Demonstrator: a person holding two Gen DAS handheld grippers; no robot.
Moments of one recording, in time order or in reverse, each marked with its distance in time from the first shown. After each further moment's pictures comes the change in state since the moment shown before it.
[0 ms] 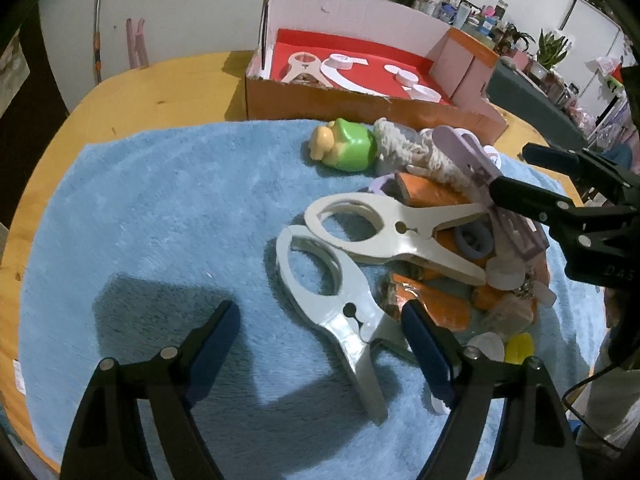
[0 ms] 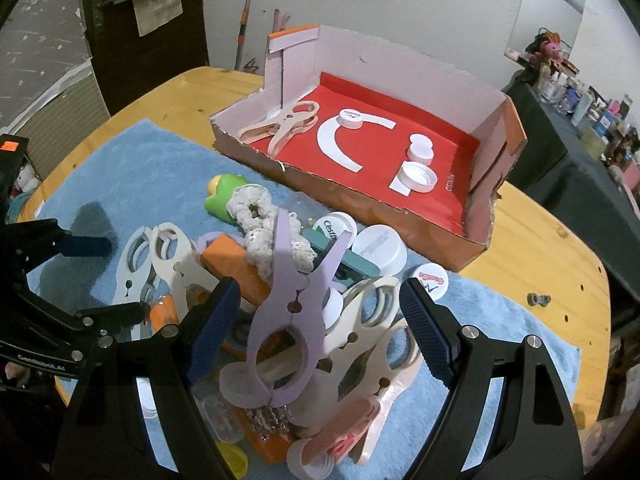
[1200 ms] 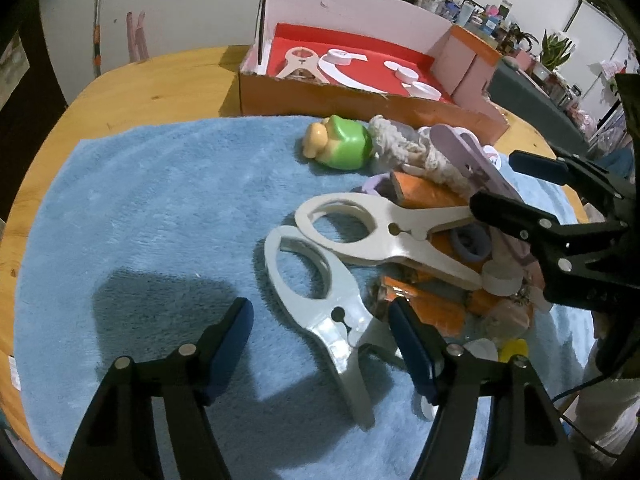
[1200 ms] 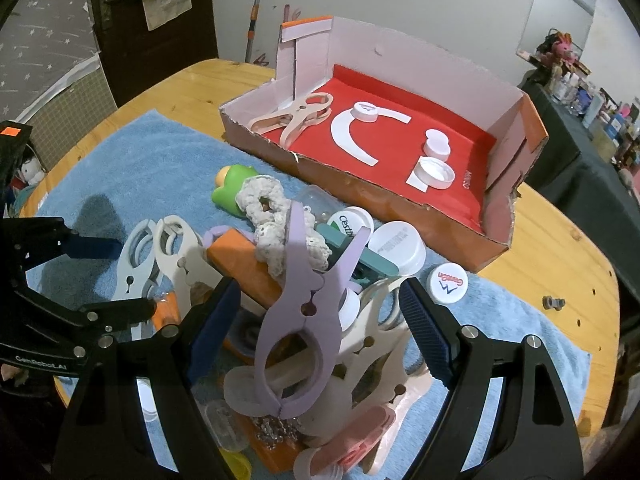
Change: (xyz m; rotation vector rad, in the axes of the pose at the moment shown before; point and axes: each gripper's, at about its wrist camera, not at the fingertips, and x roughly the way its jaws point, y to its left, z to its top) left arm 0.007 -0.006 0.006 -0.015 0.021 -0.003; right arm 0.010 0.006 -0.003 -0.017 0.010 0.030
